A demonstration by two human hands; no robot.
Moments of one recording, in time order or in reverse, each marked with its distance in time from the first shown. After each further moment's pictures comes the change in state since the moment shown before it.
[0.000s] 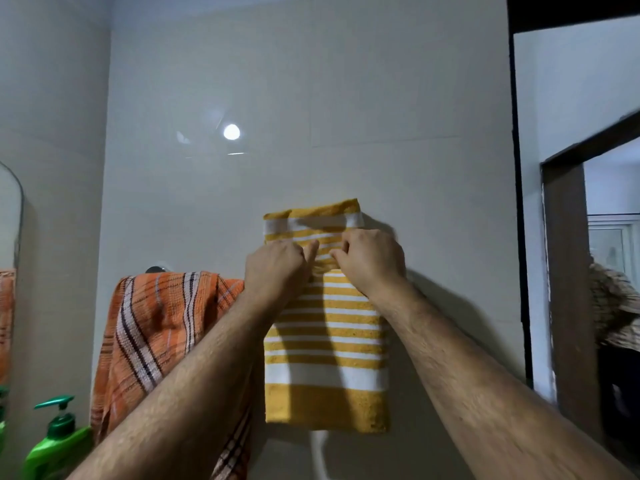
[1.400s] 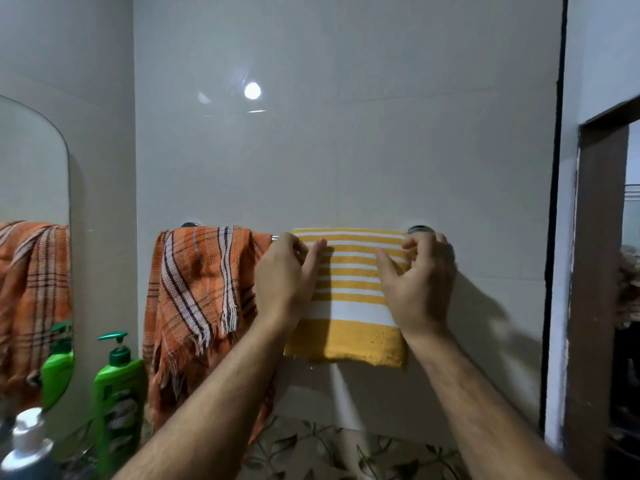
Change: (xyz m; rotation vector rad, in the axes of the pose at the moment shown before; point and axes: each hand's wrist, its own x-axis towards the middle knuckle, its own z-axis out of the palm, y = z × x) left_hand -0.092 -0.022 0.015 -0.502 0.301 -0.226; right_hand -0.110 0.004 0.022 0.425 0.545 0.139
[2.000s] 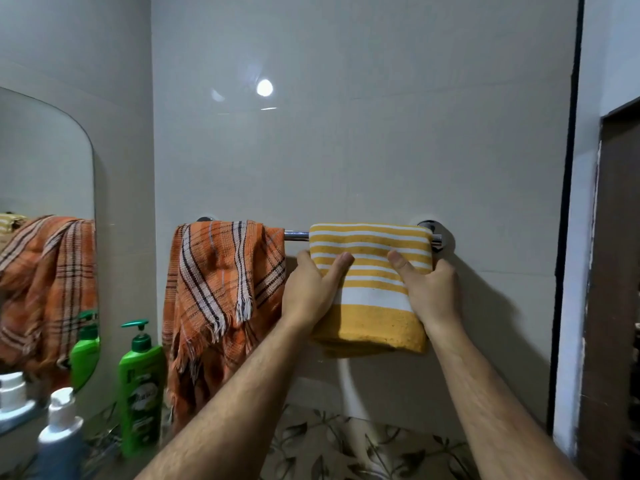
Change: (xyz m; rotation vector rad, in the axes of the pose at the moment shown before) left_hand -0.020 0.007 0.009 -0.202 -0.417 -0.359; right_hand -0.001 0.006 -0.014 0.286 -0.376 0.748
